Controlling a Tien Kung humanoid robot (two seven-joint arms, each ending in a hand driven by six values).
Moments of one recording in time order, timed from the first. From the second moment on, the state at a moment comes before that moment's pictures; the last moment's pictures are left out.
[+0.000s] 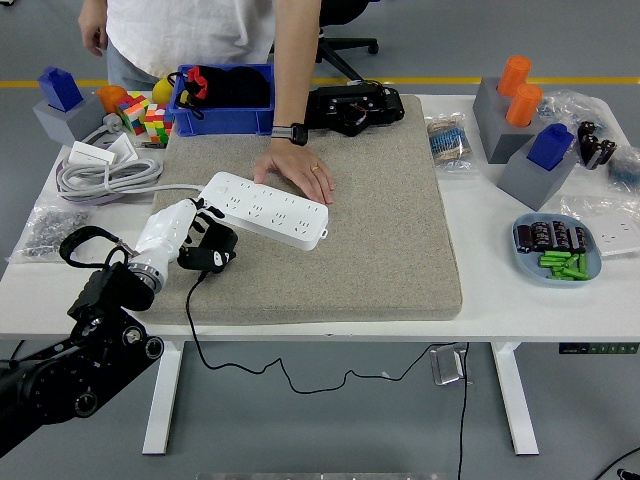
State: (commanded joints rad) left arm -0.44 0.26 -0.76 -1.10 1.76 0.38 0.30; right arm 0.12 -0.24 1.23 0.26 -1.06 -0.02 -0.15
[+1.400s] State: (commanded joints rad) left arm -0.45 0.26 -0.75 -1.10 1.82 0.35 0.35; right arm 0.12 -0.24 1.22 0.26 -1.05 -0.03 -0.13
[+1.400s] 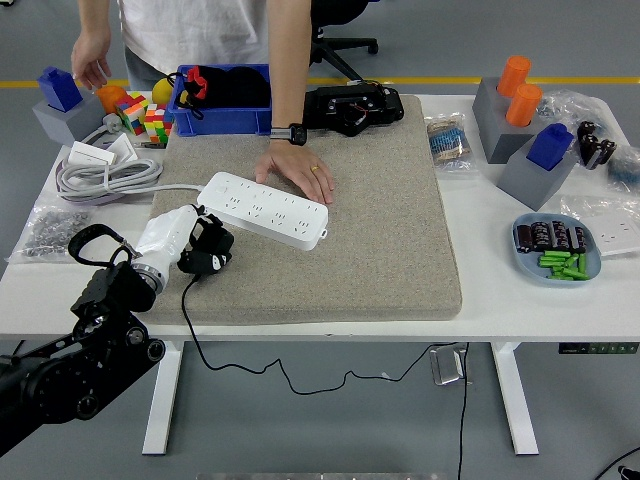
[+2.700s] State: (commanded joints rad) left arm -0.67 0.16 -0.69 -0.93 1.78 0.40 0.30; right arm 0.12 -0.24 1.21 0.25 -1.04 -0.04 -0.12
